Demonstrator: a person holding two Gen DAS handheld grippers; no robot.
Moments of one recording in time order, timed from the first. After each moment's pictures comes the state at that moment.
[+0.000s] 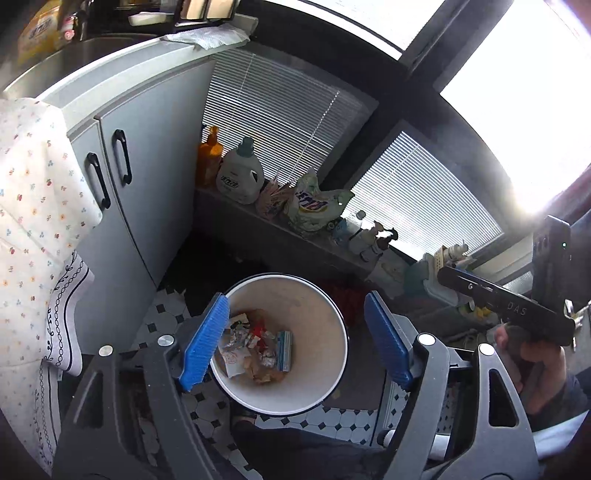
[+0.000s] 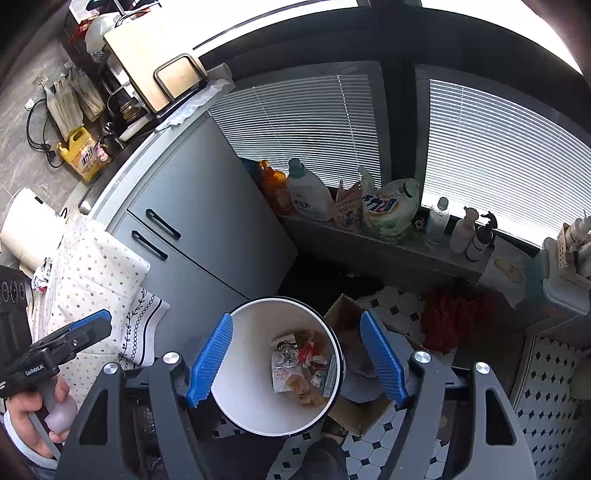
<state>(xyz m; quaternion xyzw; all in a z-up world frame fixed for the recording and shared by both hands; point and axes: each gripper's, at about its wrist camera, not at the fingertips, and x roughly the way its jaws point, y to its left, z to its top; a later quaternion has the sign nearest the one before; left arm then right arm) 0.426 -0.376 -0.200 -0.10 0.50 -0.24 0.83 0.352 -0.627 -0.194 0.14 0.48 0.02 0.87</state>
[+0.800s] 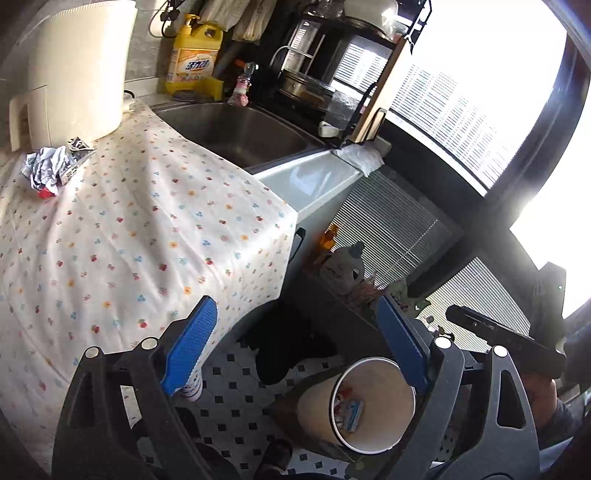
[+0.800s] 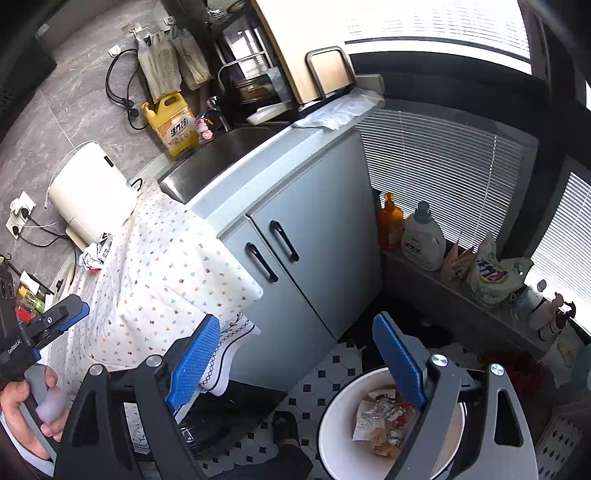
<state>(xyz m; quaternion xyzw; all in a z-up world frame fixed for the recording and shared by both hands) 0.415 -0.154 -0.128 -0.17 0.38 -0.06 0.91 0.438 -0.416 -0.144 0.09 0.44 0.16 0.88</state>
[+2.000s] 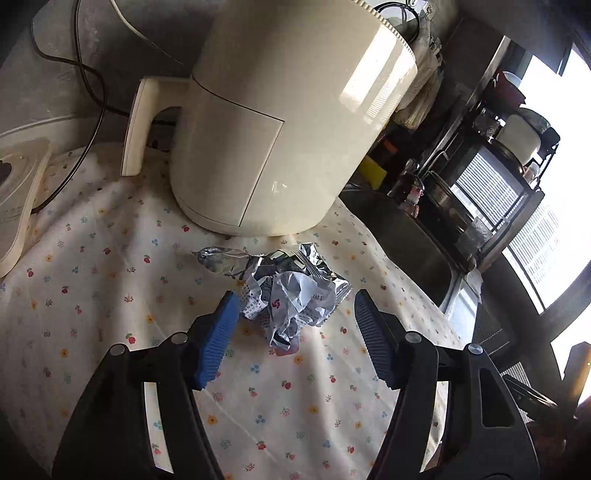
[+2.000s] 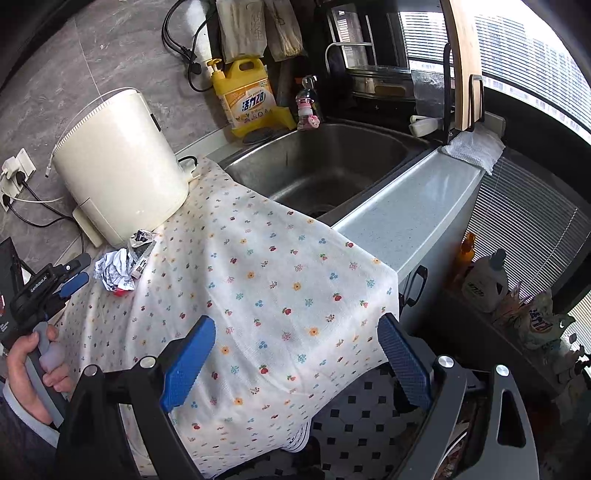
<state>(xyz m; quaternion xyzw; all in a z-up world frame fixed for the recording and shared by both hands) 0.474 0.157 -0.150 -0.26 0.32 0.06 0.91 0.494 -0.165 -0.133 0.02 0.43 0.17 0.89</state>
